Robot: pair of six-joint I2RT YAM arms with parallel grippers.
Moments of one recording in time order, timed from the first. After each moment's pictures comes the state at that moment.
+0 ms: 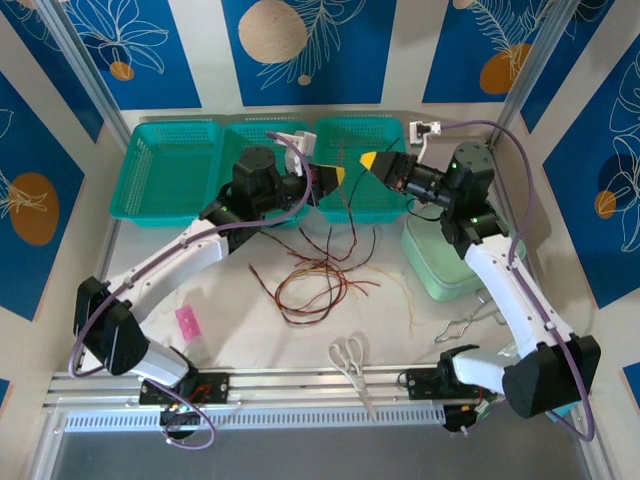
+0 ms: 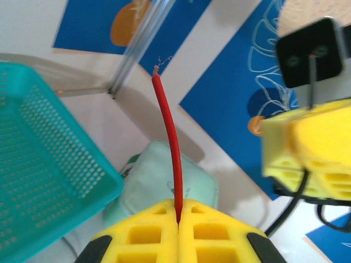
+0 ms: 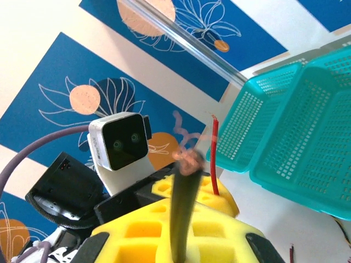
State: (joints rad) left arm -0.68 1.48 1.35 -0.01 0.35 -0.54; right arm 0.24 1.17 1.13 0.04 -0.79 0.95
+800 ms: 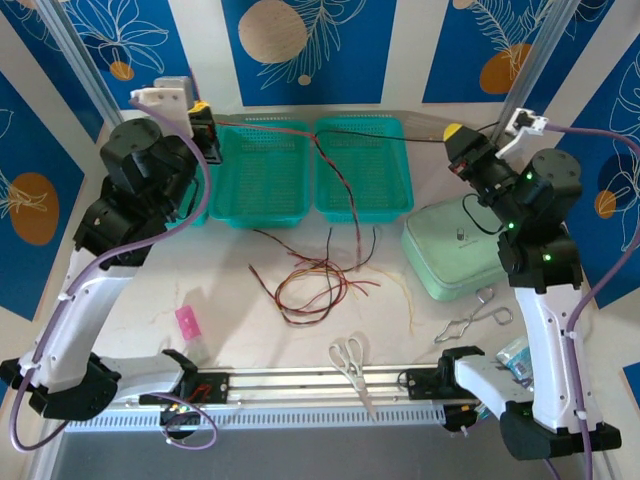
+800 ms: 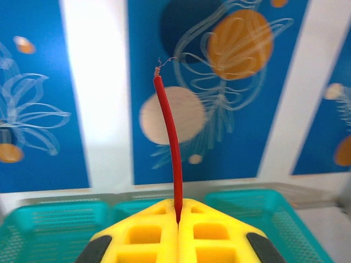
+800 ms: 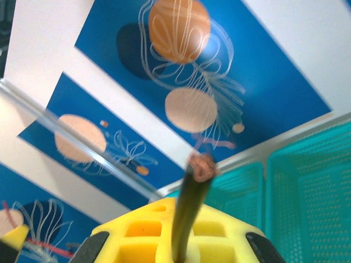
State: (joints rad) left arm -0.57 1.20 1.75 -0.55 -0.46 -0.06; right arm 0.08 0.96 1.43 -0.43 -0.28 0.81
